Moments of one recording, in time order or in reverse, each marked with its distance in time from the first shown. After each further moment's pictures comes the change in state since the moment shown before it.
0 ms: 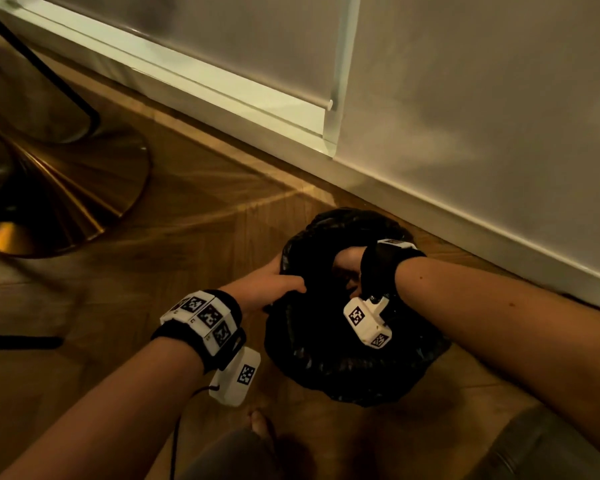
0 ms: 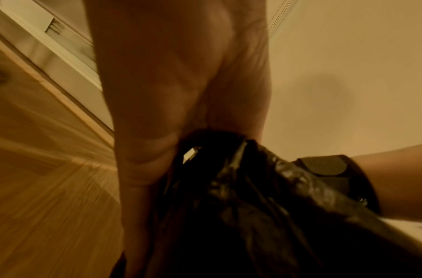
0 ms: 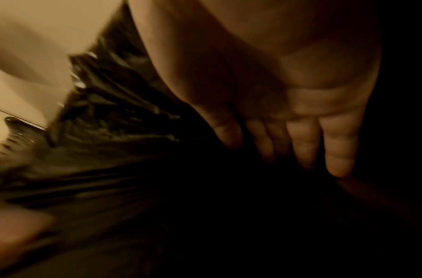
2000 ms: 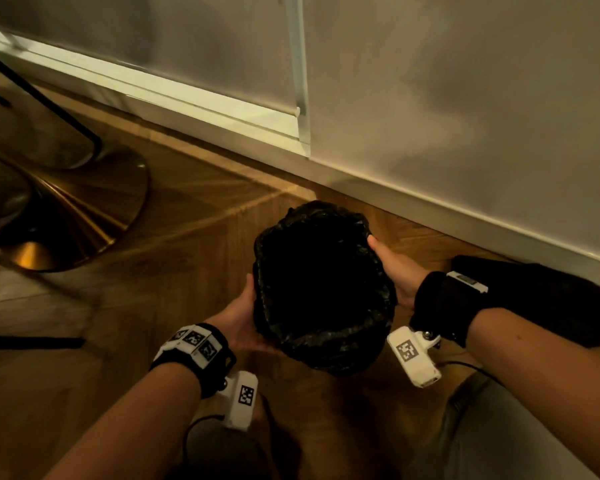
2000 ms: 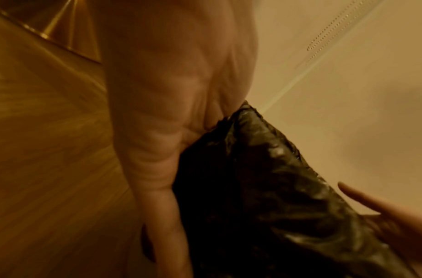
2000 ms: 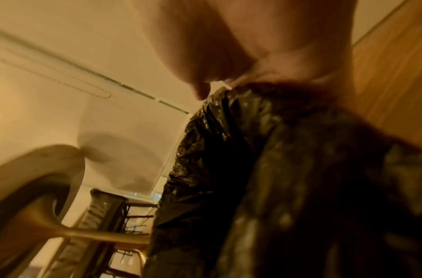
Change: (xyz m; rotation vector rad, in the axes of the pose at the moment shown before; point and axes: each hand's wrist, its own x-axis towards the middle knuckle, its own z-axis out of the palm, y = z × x) left_hand -0.036 -0.043 0.042 -0.645 -0.078 -0.326; right_hand -0.126 0.105 -0.020 0.708 0.002 -0.299
